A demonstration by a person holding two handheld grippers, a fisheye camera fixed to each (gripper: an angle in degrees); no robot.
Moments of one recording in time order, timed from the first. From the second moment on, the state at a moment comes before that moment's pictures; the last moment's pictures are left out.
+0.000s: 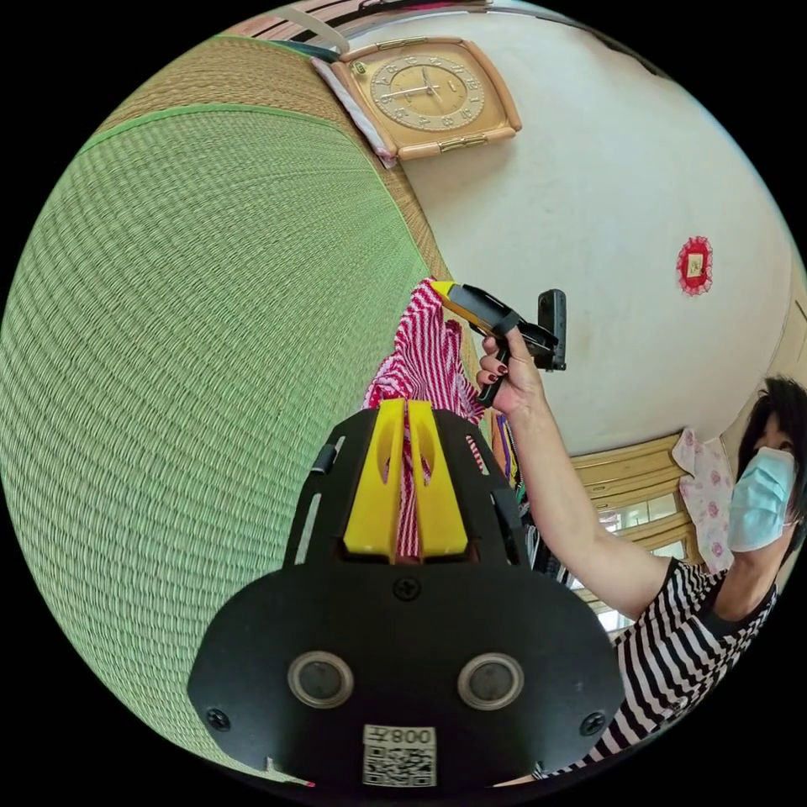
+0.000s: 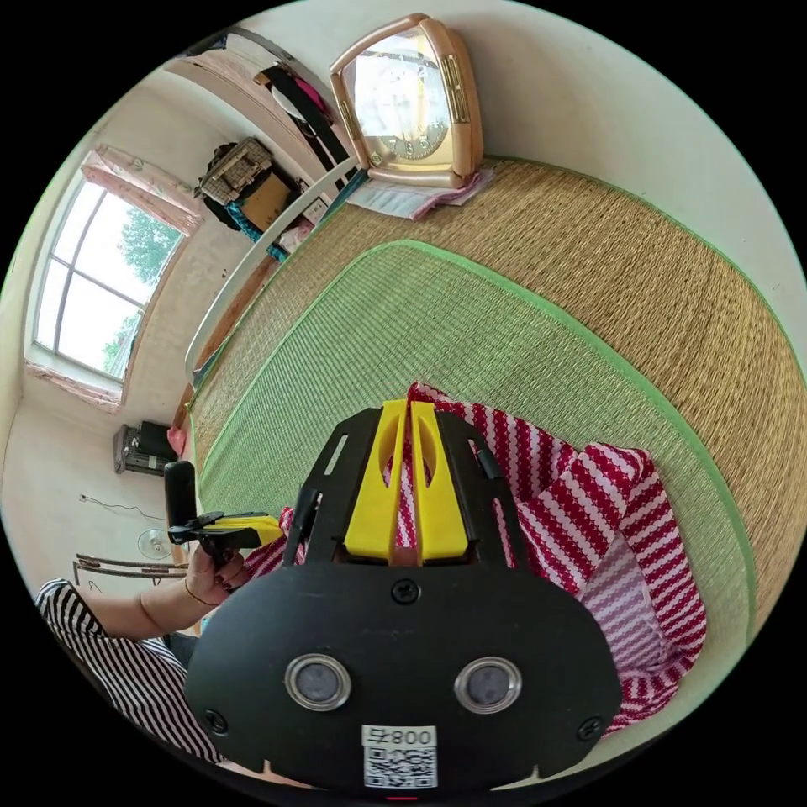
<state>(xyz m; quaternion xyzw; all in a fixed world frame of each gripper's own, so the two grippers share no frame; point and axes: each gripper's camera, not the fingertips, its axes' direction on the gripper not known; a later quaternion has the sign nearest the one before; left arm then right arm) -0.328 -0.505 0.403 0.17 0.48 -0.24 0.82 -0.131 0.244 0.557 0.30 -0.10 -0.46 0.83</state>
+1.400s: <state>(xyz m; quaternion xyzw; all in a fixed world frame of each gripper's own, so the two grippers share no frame) -0.022 -0.759 0.418 0.08 0.25 0.06 0.96 0.136 0.344 0.617 0.45 0.01 -0.20 0.87</state>
